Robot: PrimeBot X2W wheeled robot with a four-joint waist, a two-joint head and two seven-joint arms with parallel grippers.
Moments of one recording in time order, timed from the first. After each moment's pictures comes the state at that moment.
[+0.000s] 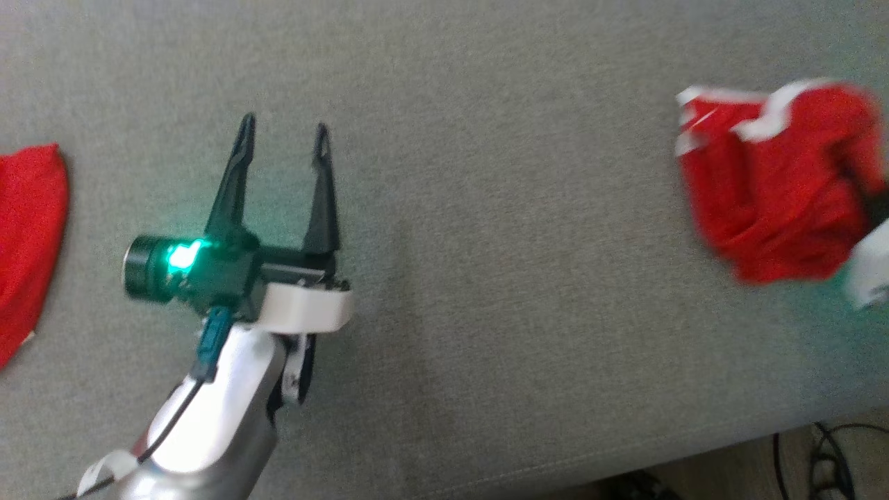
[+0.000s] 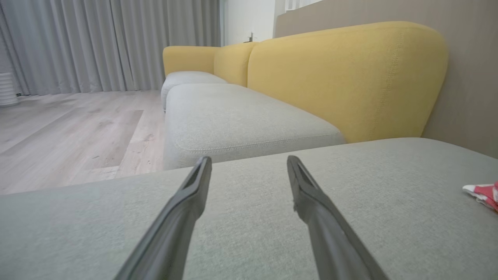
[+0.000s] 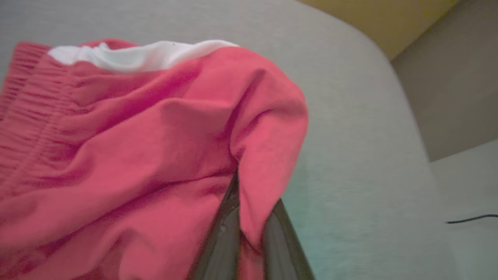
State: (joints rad) left arm -0.44 0.26 -0.55 0.12 -0.36 0.35 -0.26; right arm -0.41 -0.58 0.26 0.45 0.34 0.13 0.13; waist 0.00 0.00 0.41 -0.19
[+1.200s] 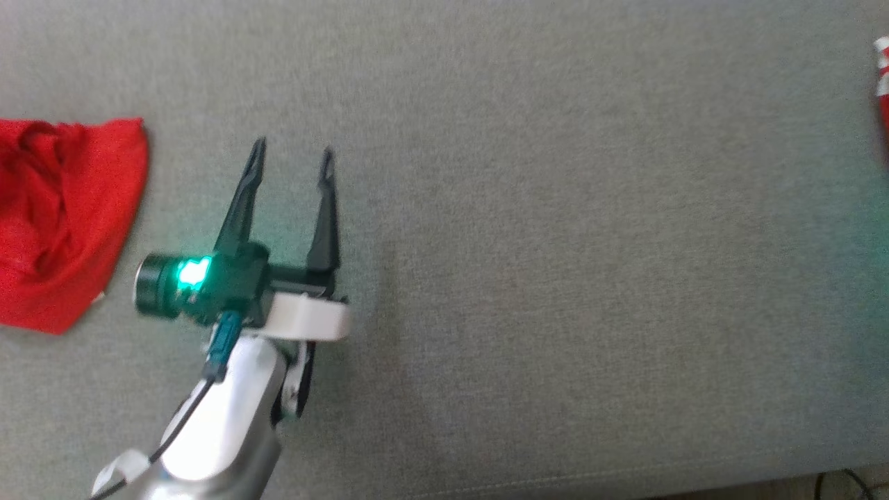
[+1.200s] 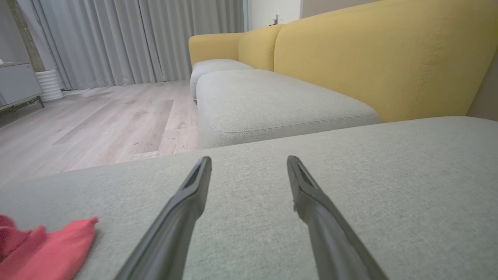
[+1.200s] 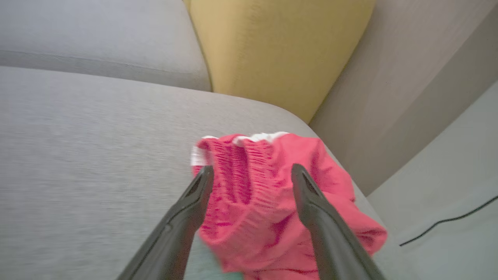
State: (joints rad) left arm -0.42 0.19 -0.48 0.25 -0.28 0.27 -0.26; right arm -0.48 -0.33 -0.35 0.61 -0.10 0.13 -0.17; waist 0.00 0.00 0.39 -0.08
